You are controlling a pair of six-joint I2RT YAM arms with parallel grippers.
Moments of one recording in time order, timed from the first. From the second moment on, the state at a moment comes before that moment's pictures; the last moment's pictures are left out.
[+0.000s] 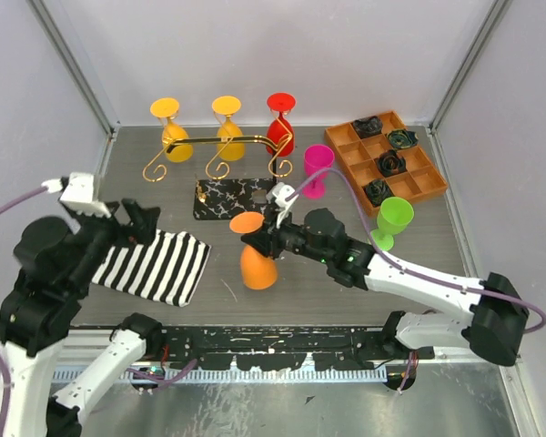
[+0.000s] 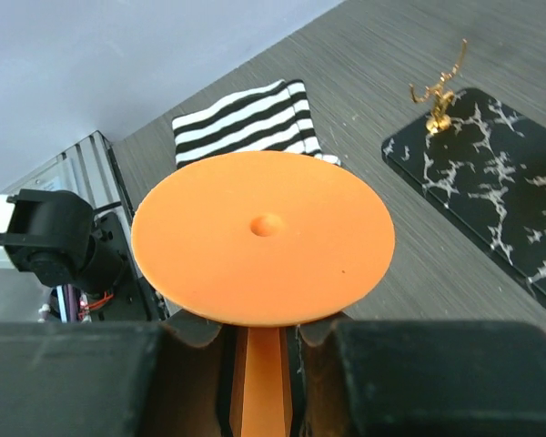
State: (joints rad) left arm -0.39 0.66 1.29 -0.83 -0.14 -0.15; right arm 0.97 1.15 0.78 0.25 -0.12 0.28
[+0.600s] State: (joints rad) left arm -0.39 0.26 1.13 -1.00 -0.29 -0.23; right arm 1.01 1.64 1.11 0.60 -0.10 0.14
